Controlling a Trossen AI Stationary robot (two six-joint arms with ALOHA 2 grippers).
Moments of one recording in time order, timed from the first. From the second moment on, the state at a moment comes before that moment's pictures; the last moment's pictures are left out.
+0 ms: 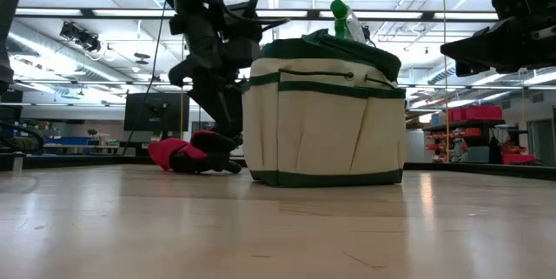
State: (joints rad) left arm 0.33 1.70 1.14 -0.59 0.22 0.66; right arm -0.01 0.07 0.02 0.02 -0.07 -0.14
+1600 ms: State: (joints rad) left arm 0.30 1.70 1.14 -0.60 0.19 0.53; right arm -0.01 0.07 0.02 0.02 -0.07 -0.14
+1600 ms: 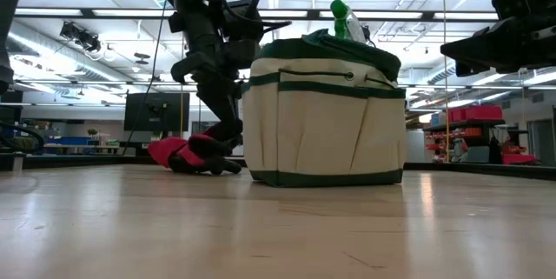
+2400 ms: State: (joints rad) left arm 0.30 1.63 1.49 -0.96 0.17 0.44; right arm -0.01 0.07 0.02 0.02 -0.07 -0.14
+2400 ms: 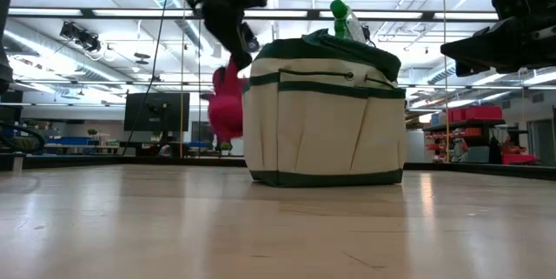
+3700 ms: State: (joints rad) left arm 0.16 1.63 1.99 -0.93 0.19 0.20; right arm -0.01 0.07 0.02 0.02 -0.07 -0.14
